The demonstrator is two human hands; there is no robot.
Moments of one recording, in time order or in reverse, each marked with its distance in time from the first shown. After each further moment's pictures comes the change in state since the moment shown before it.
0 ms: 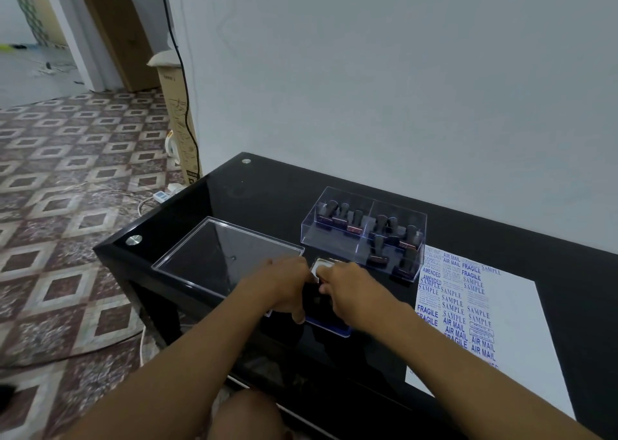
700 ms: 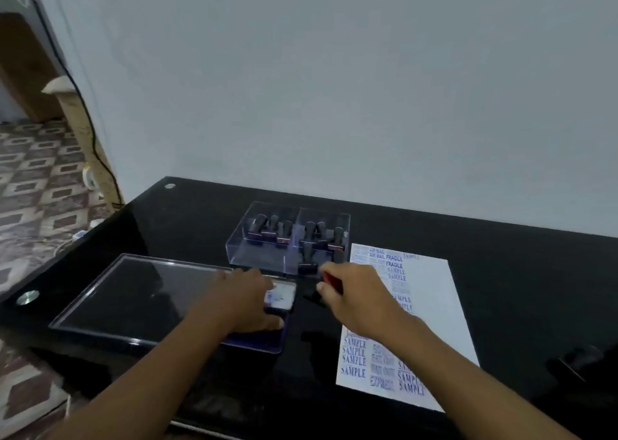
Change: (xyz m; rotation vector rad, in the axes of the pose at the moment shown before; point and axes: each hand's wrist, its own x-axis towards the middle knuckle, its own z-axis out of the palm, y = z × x) left_hand 0.017 0.050 -0.017 0.151 0.025 -0.038; right_hand -0.084 0.064 -0.041 0.217 0.348 0.178
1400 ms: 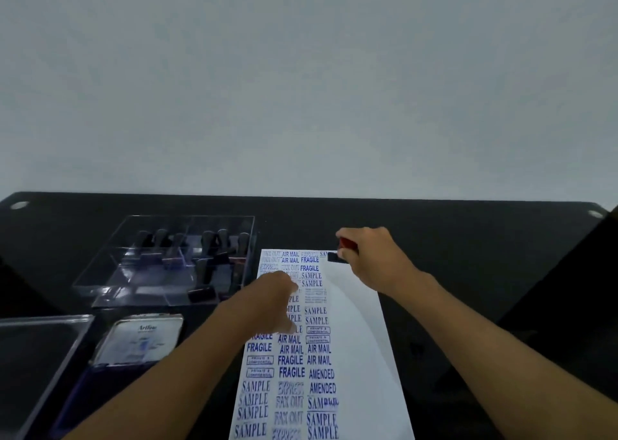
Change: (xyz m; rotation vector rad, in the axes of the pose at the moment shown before) left_hand 0.115 0.169 -0.018 -0.282 -0.085 0.341; right_hand 0.015 0.184 -0.084 -0.096 0.086 0.283
